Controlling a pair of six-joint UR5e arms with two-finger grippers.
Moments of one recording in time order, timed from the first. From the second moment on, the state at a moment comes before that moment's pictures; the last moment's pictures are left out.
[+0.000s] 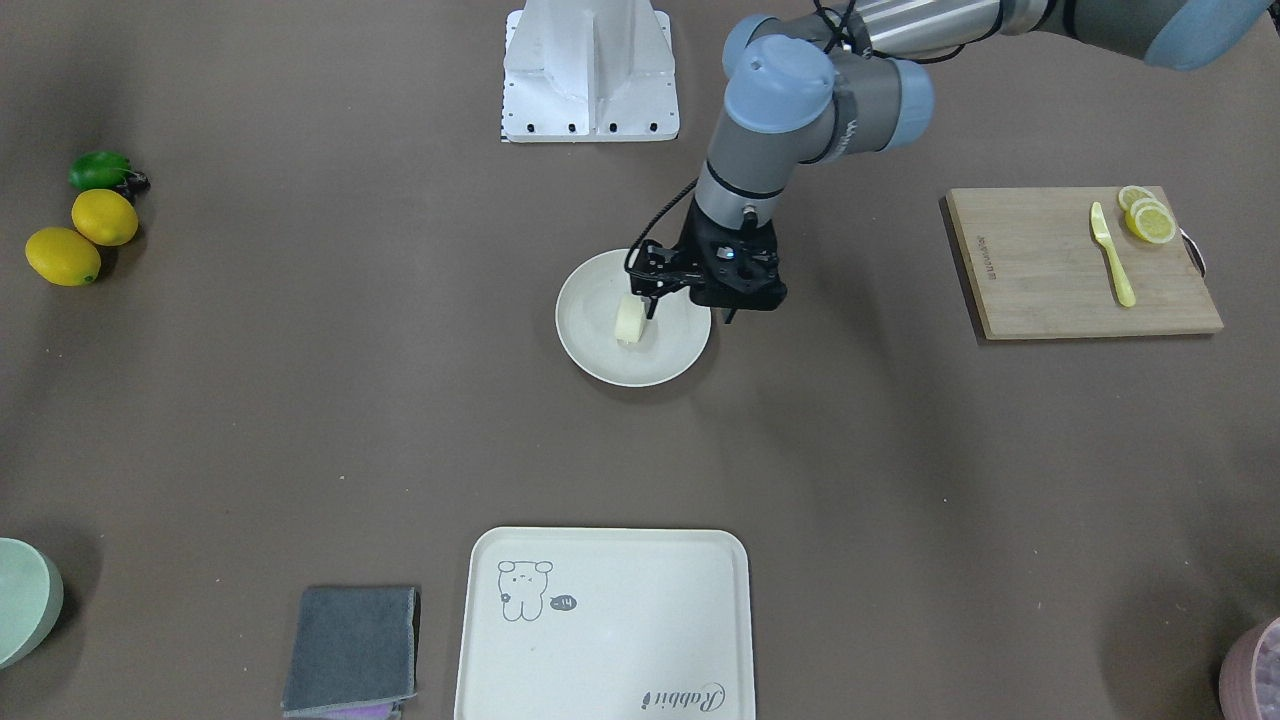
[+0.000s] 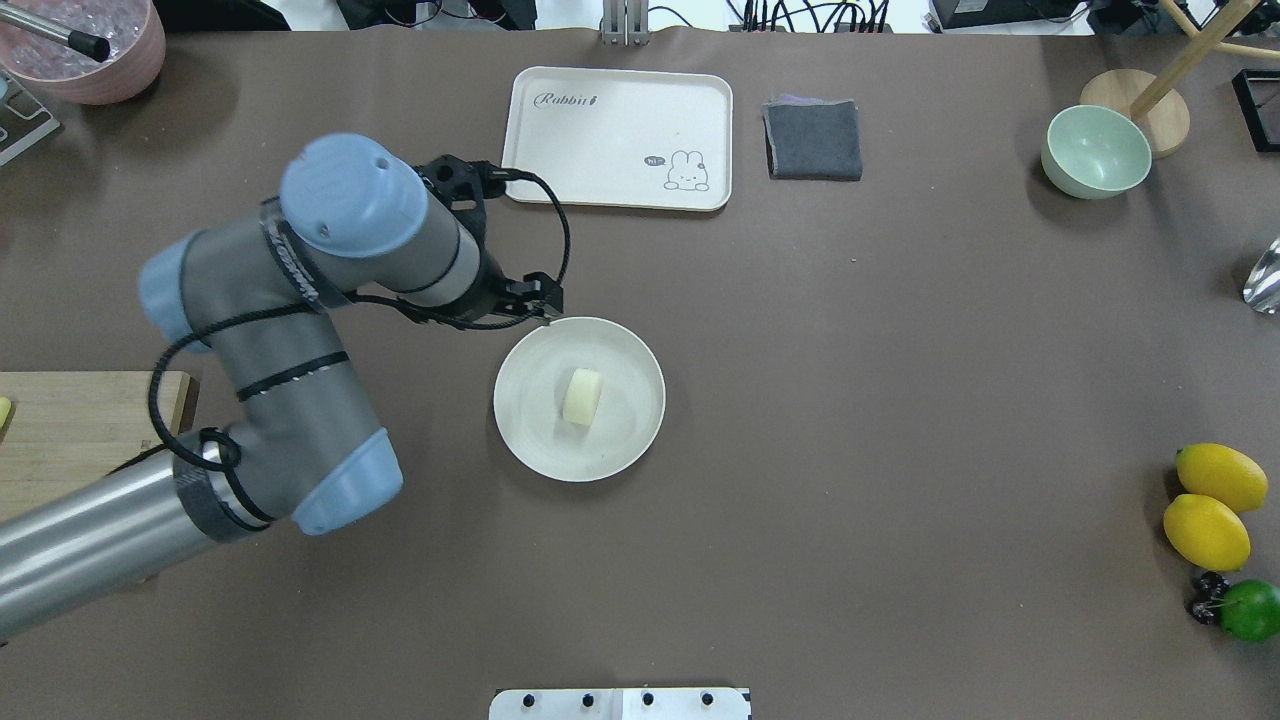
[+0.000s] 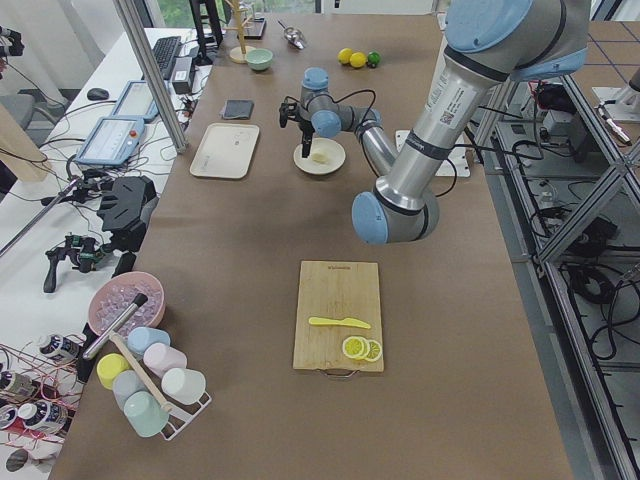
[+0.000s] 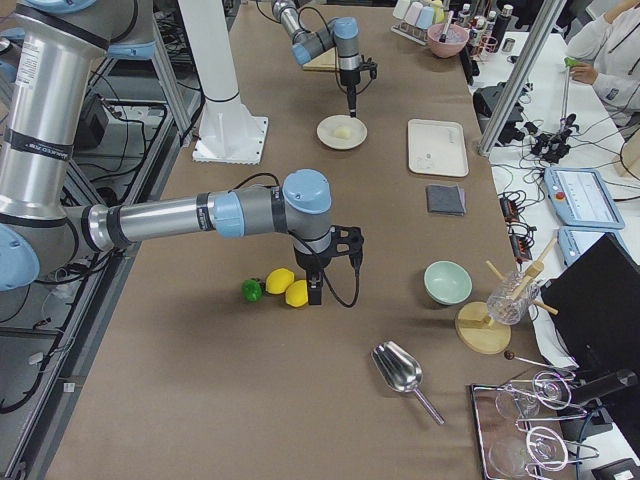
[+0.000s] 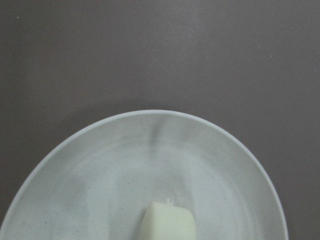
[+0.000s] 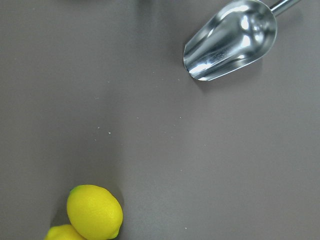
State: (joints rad) left arm -0.66 -2.18 -1.74 -1.67 -1.92 -1.13; right arm 1.50 -1.89 2.04 -1.59 2.26 0.09
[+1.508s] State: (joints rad) left arm -1.57 -1.64 -1.76 -1.25 -2.17 0.34; right arm 1.55 -1.89 1.98 -1.59 2.27 0.01
